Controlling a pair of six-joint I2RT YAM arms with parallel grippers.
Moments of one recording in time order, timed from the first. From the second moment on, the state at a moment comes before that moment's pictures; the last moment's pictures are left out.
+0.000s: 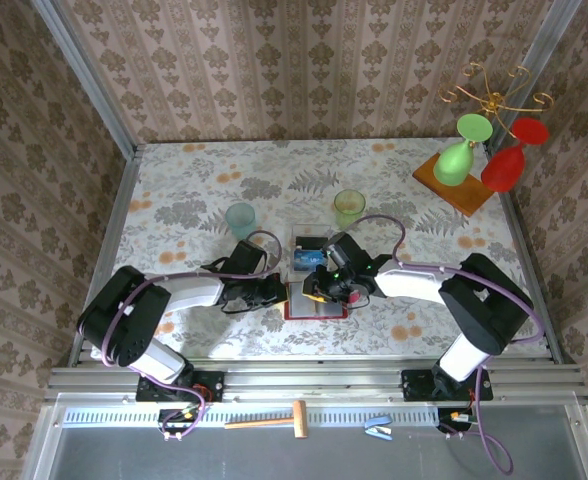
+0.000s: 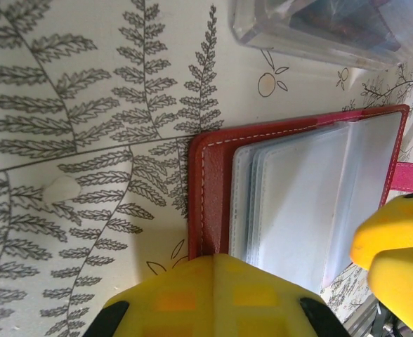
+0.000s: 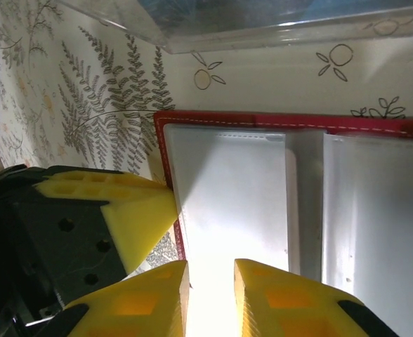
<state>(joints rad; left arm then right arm) -0.67 1.52 0.58 -0.06 0.49 -0.81 0.71 1.64 0.78 -0.08 -0.42 1.02</state>
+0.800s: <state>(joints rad) -0.67 1.53 0.58 -0.05 0.49 -0.81 0.71 1.67 0.78 -0.10 -0.40 1.00</state>
